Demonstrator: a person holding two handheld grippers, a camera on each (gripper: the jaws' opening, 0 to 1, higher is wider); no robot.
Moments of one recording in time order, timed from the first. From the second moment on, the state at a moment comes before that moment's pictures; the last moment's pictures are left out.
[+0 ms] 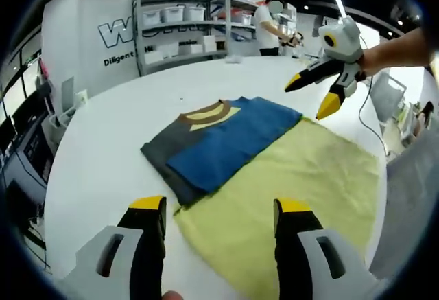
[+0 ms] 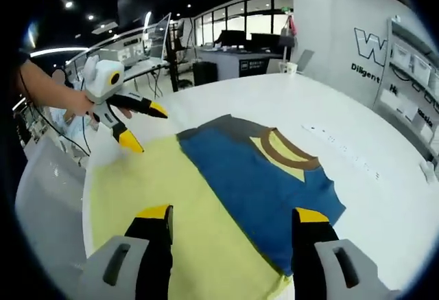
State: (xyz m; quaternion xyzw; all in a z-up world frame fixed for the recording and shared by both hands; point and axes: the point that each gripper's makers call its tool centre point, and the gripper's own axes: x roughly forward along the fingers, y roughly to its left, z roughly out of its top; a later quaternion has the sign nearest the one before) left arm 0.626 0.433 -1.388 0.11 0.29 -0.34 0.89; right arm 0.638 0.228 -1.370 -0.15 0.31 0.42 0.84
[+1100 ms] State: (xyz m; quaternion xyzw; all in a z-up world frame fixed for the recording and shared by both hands) left arm 0.545 0.440 -1.393 0.17 0.30 -0.39 0.85; right arm 0.535 0.191 -1.381 -0.17 0.32 0.42 0.83
